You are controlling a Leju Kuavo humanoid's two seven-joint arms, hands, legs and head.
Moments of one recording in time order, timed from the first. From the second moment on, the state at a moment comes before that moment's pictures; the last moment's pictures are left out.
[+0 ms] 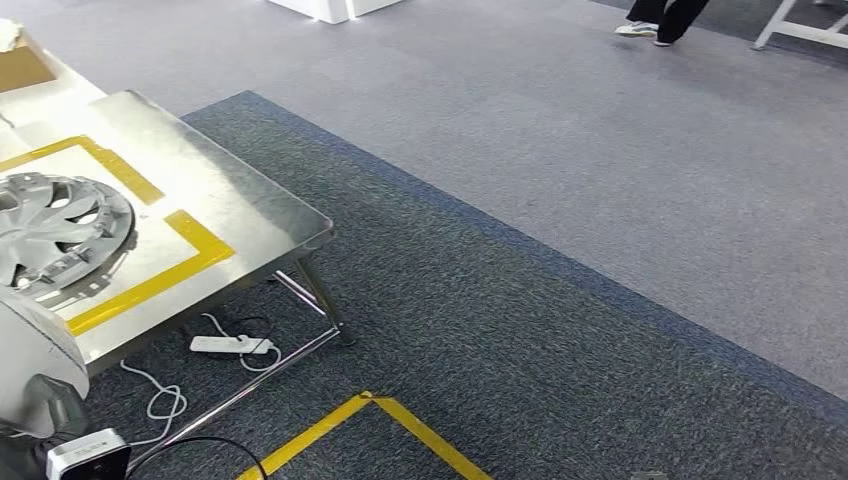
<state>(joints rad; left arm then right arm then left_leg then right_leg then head) 0.41 -0.36 0.22 -1.93 -0.47 0.70 -0.69 -0.03 0.09 -1.03 -0.22 0.94 0.12 -0.45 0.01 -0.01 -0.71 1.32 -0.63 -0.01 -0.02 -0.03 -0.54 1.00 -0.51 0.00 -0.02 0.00</state>
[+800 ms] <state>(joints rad) 0.41 -0.36 0.20 -1.95 -0.52 0.70 -0.69 -0.05 0.09 -1.03 -0.22 0.95 0.13 -0.45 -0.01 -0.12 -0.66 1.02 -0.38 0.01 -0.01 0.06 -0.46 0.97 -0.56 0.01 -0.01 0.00</state>
